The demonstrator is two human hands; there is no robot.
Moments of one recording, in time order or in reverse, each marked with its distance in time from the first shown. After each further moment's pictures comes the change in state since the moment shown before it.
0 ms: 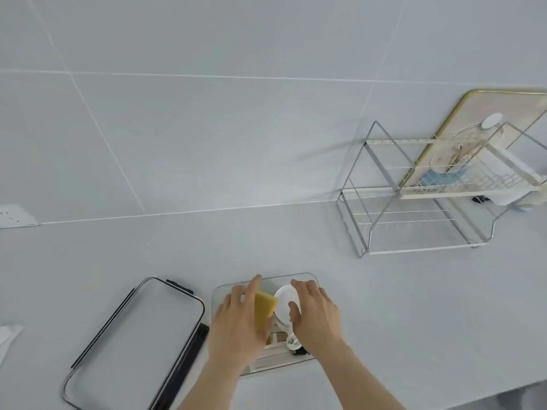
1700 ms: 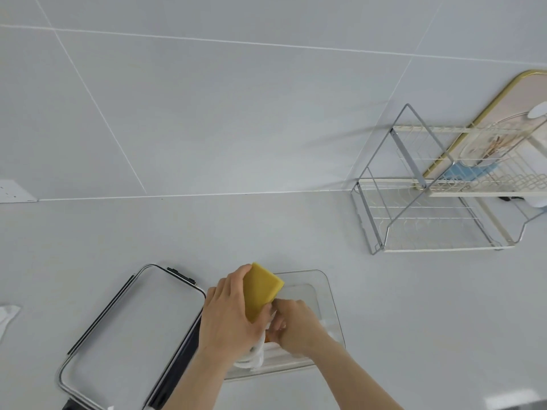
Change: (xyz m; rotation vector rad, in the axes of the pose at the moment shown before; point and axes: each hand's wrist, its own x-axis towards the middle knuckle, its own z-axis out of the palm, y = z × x) left_hand 0.013 -0.017 -0.006 -0.203 0.116 -0.040; right_hand 0.022 -0.012 0.037 0.359 -0.443 -0.029
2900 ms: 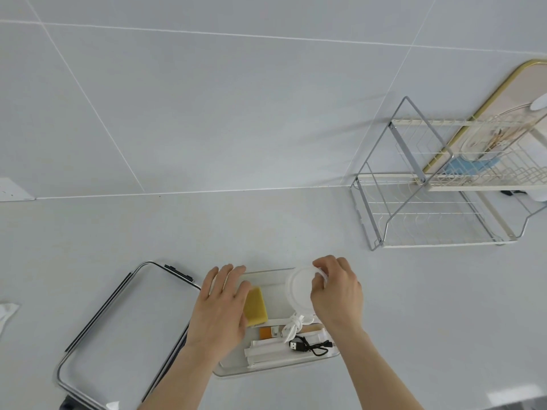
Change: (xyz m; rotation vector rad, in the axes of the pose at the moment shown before) left_hand 0.004 -0.017 -0.005 0.513 -0.220 0.279; right_hand -0.017 0.001 -0.062 0.000 0.725 0.157
